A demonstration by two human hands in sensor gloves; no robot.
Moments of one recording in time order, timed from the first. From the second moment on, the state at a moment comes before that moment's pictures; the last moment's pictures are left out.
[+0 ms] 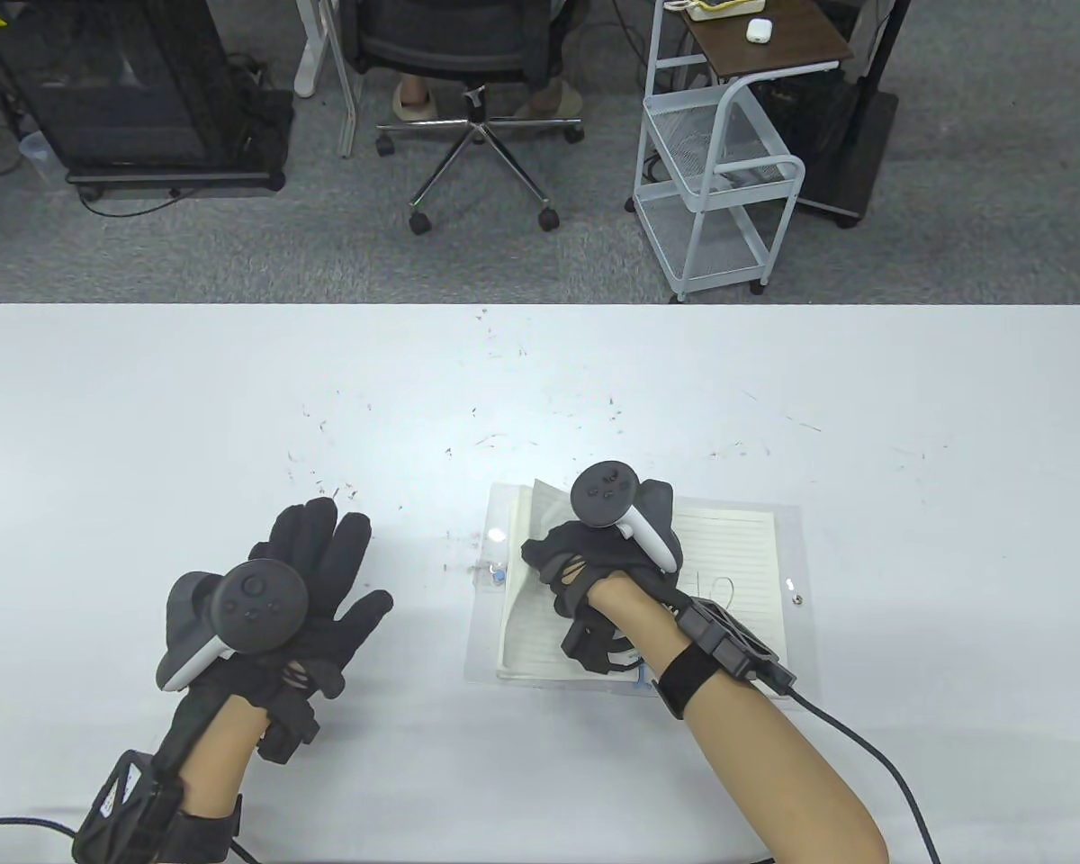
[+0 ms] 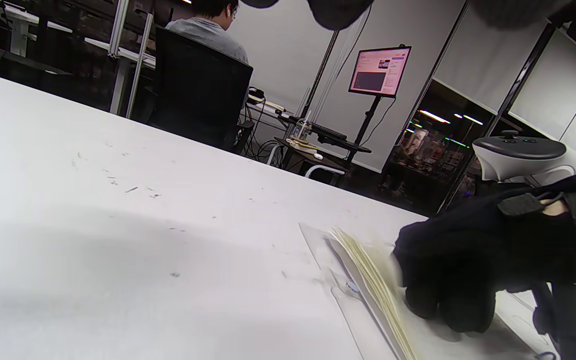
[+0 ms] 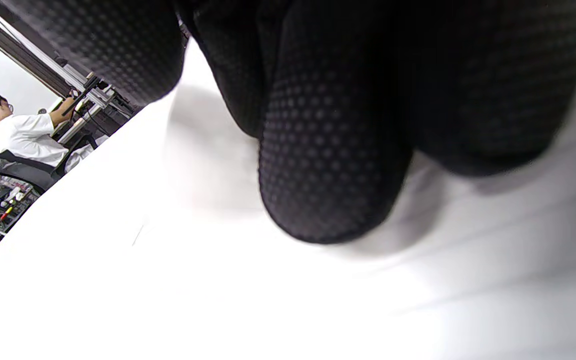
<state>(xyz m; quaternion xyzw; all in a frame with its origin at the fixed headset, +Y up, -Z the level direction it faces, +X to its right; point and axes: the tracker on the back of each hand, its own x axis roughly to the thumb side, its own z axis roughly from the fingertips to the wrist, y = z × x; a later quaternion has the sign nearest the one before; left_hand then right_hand) -0.270 -0.664 -0.253 -0.02 -0.16 0.19 0.97 0.049 -0.755 -0.359 0.02 0.21 0.93 0.31</state>
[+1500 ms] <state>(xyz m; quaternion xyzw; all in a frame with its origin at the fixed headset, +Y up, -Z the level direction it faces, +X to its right) -0.263 -0.668 -0.251 -0.04 -0.15 0.18 0.97 0.271 -0.704 -0.273 0.07 -0.05 0.98 0.19</state>
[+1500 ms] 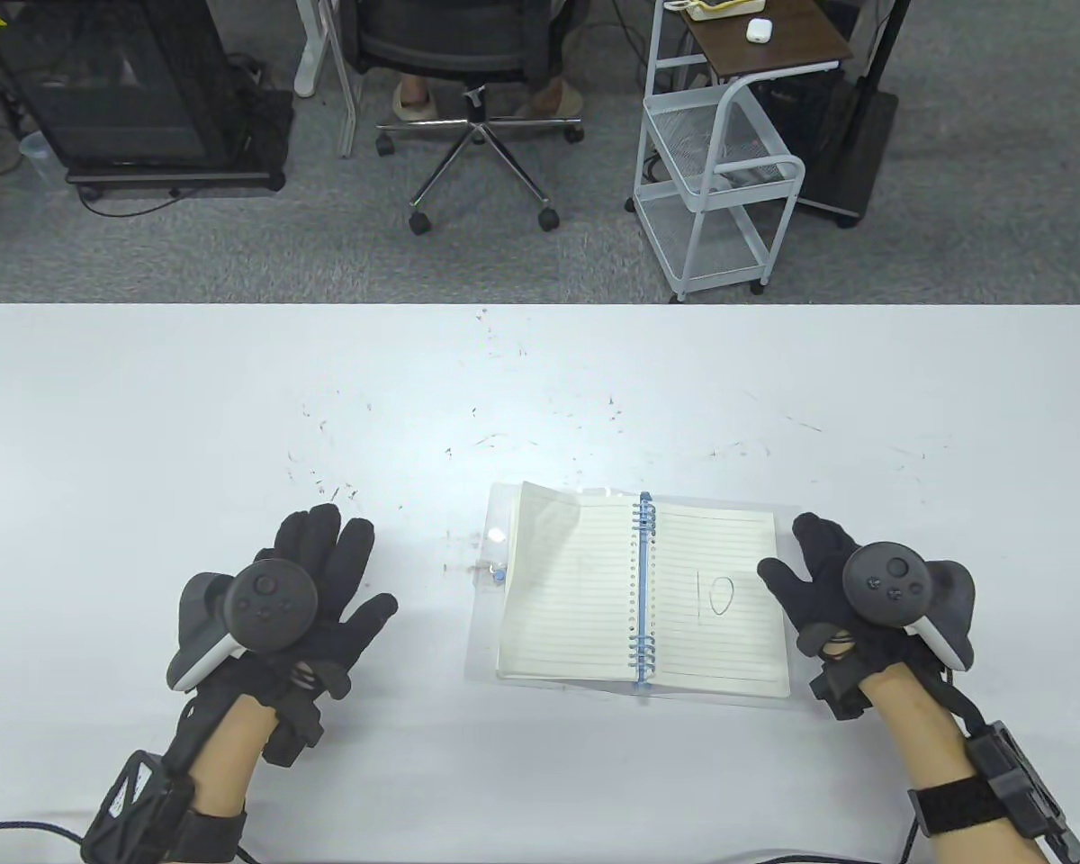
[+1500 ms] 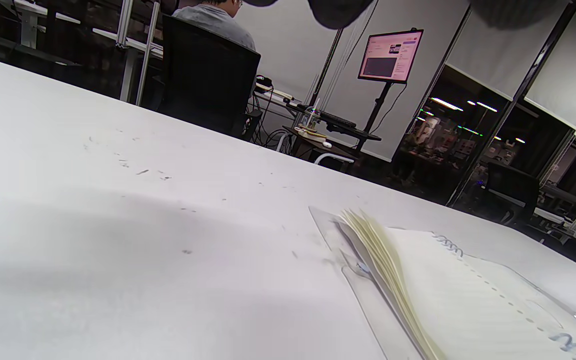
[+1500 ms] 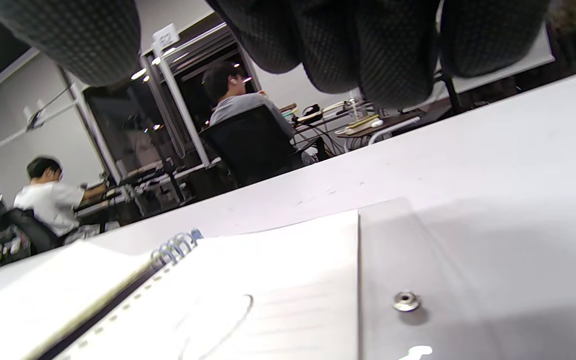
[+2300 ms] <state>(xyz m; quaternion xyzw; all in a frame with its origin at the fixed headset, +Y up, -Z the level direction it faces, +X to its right) -0.260 -0.667 -0.251 -0.04 -0.15 0.18 0.97 0.256 -0.697 -0.267 0.12 -0.02 0.98 0.13</state>
